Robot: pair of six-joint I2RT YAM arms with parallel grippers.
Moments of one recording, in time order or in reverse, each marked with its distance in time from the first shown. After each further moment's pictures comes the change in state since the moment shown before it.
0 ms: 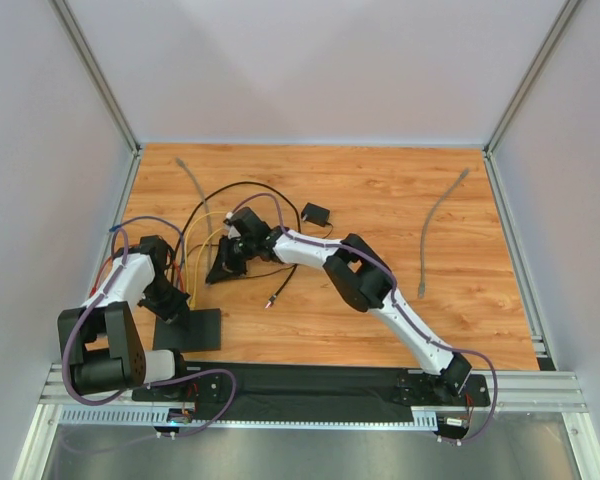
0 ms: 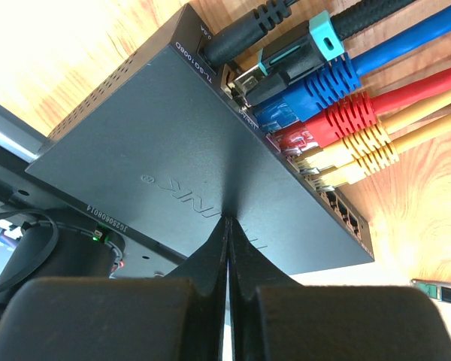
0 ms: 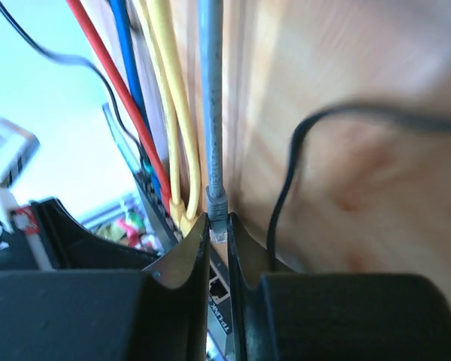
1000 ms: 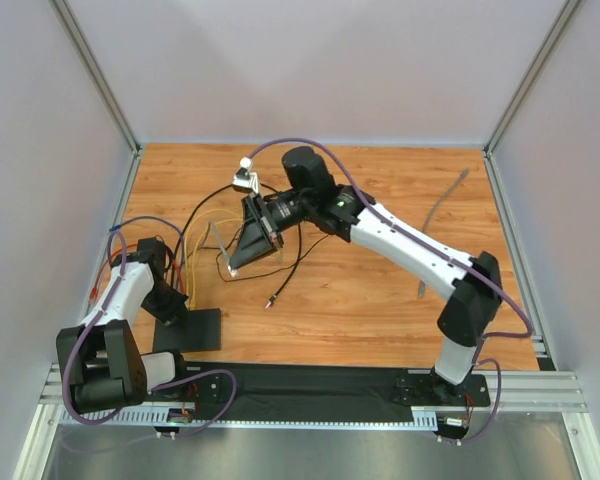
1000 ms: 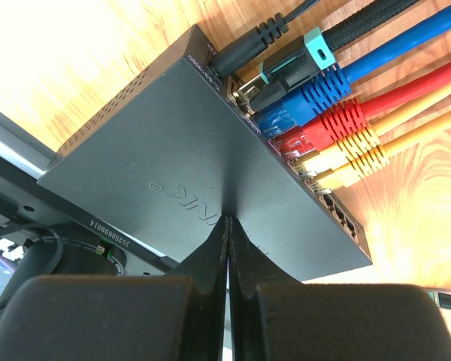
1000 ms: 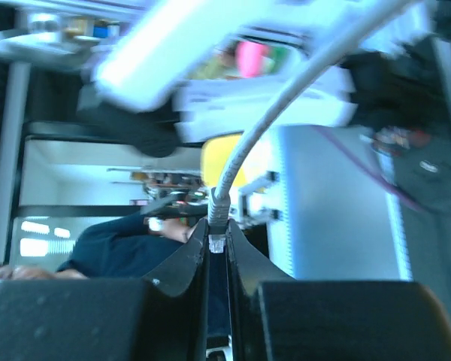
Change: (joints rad) left arm 0.000 -0.095 -0.035 0.031 -0.039 0.000; right arm -0.051 -0.788 -0.279 -0.235 -0.473 -0.147
